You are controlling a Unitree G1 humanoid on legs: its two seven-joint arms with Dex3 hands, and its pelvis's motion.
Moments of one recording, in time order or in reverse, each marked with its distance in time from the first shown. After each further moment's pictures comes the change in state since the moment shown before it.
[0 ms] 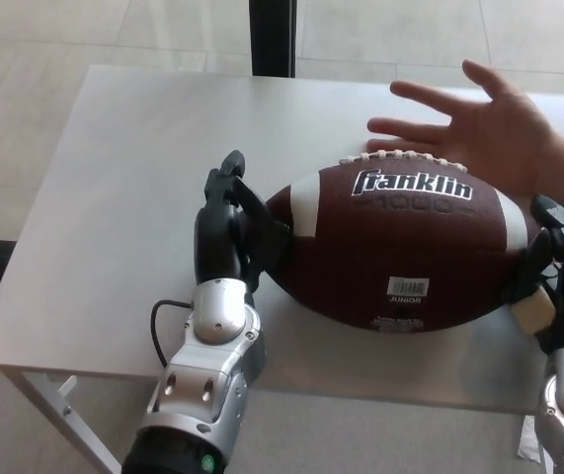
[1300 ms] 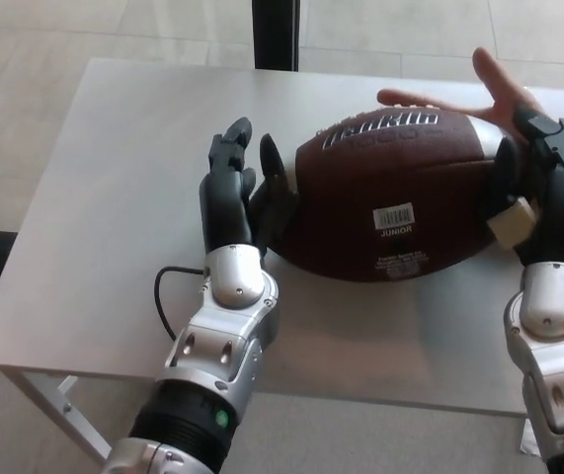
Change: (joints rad) left_arm -0.159 0.011 -0.001 0.146 0.034 -0.045 0.094; right_arm -0.224 0.021 0.026 0.023 -0.125 0.062 -0.119
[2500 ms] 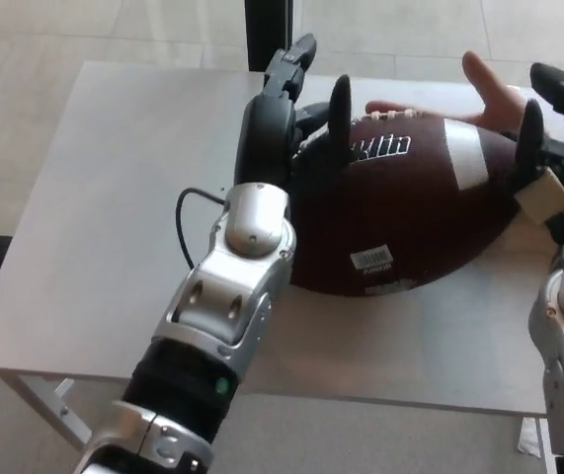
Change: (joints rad) left_arm -0.032 0.074 -0.079 -0.203 0.004 0.144 -0.150; right_arm 0.041 0.064 -0.155 -0.179 0.086 0.017 0.083
